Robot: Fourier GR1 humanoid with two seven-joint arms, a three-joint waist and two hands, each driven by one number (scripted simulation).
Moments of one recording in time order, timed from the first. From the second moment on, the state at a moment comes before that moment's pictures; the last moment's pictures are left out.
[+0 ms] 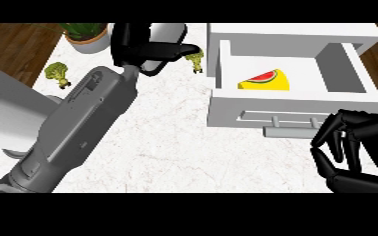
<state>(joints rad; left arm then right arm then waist) -0.90 0.26 -0.41 -1.01 0.79 0.42 -0.34 -0.03 -0.28 -0.09 -2.09 -0.14 0.40 0.16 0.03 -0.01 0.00</state>
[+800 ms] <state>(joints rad) -0.40 0.50 -0.31 -1.43 0.84 0.27 -0.33 -0.09 -0.33 0.16 -1.88 0.44 0.31 -0.03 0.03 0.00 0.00</state>
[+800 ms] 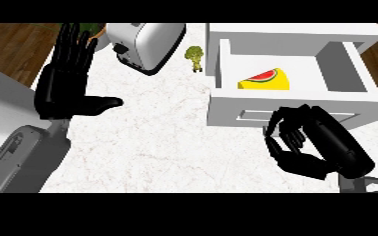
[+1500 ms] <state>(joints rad) -0.16 0.56 -0.15 -1.51 0.83 0.07 -0.35 -0.28 -0.25 0.24 -1.32 0.76 0.12 -0.21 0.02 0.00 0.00</state>
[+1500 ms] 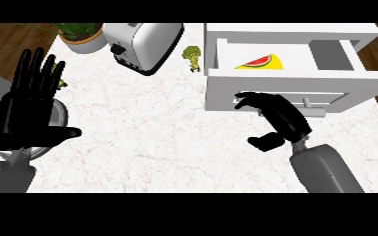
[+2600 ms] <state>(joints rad) -0.09 0.53 -0.02 -1.46 0.81 -0.13 -0.34 -0.87 -0.26 0.00 -0.38 0.78 0.05 -0.58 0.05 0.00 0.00</state>
